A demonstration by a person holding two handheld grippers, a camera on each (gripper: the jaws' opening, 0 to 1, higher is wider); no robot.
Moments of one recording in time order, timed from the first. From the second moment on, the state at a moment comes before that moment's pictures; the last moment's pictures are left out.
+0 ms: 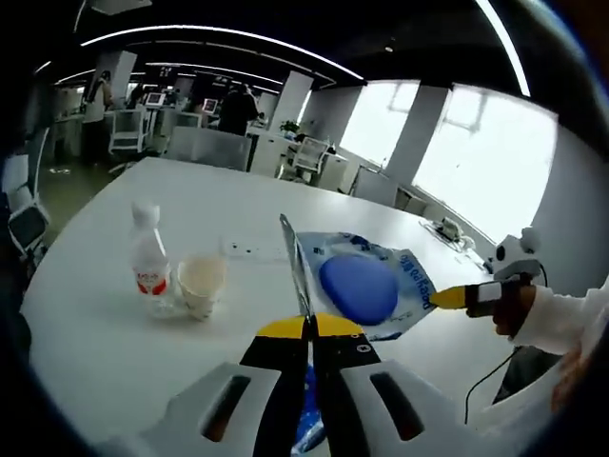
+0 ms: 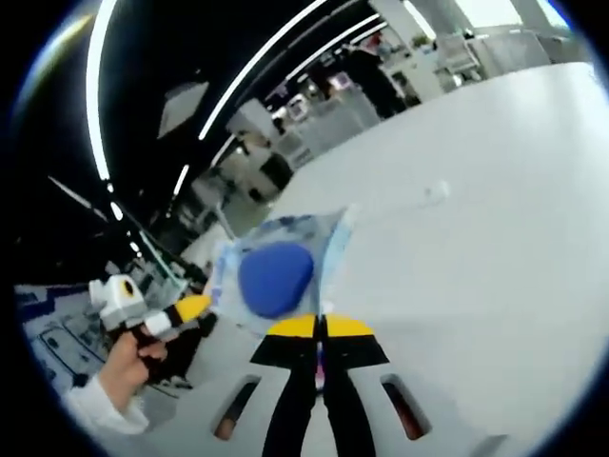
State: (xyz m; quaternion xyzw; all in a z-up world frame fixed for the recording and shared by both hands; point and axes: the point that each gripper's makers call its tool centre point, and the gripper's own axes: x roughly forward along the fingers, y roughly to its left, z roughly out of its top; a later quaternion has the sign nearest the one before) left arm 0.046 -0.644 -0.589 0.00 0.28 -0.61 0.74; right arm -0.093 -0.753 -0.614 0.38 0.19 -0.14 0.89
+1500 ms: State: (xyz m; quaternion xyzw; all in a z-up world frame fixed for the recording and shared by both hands) left arm 0.112 -0.712 -0.725 0.19 0.32 -0.57 0.73; right arm -0.027 -0.820 -0.737 0.34 0.32 -0.15 0.87
